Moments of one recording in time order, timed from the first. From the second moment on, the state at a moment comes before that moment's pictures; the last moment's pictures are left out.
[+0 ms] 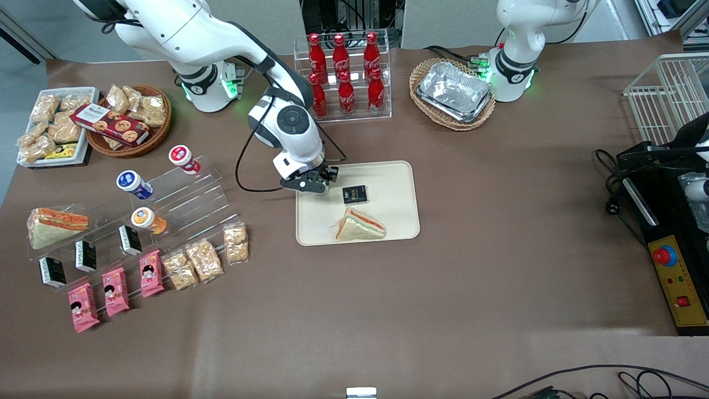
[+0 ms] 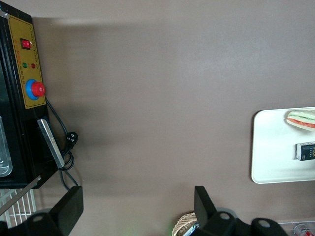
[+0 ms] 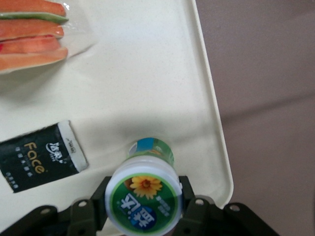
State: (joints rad) arm 0.30 0.40 0.48 -2.16 -0.22 2.50 1.15
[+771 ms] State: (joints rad) arm 0.30 0.40 0.48 -2.16 -0.22 2.50 1.16
